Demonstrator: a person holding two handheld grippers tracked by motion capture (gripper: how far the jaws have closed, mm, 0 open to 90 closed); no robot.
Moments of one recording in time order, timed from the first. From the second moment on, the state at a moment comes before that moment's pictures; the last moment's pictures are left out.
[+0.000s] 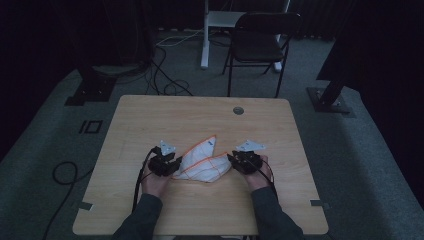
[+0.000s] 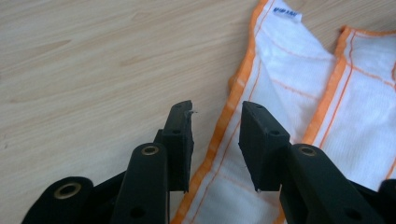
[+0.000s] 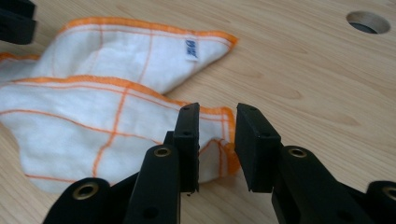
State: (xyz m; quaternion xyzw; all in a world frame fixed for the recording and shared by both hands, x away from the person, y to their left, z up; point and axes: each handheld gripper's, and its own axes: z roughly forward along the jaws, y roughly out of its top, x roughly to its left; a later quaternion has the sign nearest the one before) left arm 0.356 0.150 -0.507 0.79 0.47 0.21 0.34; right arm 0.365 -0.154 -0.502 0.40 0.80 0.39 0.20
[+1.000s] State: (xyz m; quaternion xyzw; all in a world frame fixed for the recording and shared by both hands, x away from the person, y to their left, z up) left arm 0.396 0.124 -0.515 0.81 0.46 0.19 0.32; right arm 0.383 -0.119 -0.531 0.41 0.83 0.37 0.12
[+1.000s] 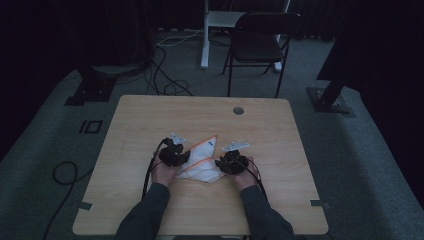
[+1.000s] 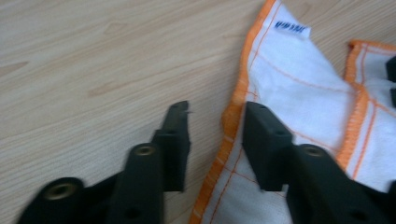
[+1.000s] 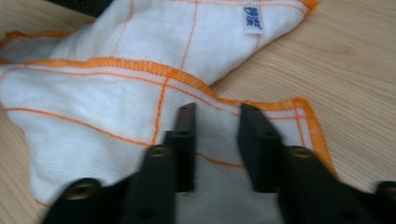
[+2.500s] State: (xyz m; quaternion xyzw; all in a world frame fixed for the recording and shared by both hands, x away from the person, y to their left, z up) left arm 0.406 0.106 -0.511 0.84 0.42 0.15 0.32; right arm 0.350 -0.145 -0.513 0.39 0.81 0.40 0.16
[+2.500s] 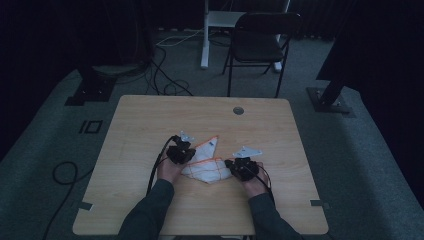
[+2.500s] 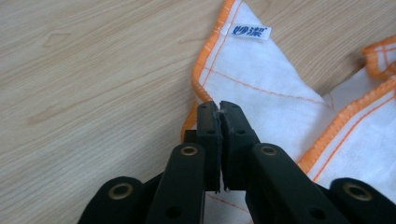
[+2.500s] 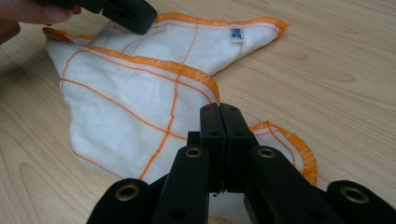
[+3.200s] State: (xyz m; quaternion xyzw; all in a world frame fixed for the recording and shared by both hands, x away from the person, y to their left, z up) left arm 0.404 0.152 -0.516 0.80 0.49 0.17 0.31; right arm 0.333 -0.157 -0.513 0.39 0.81 0.41 0.16
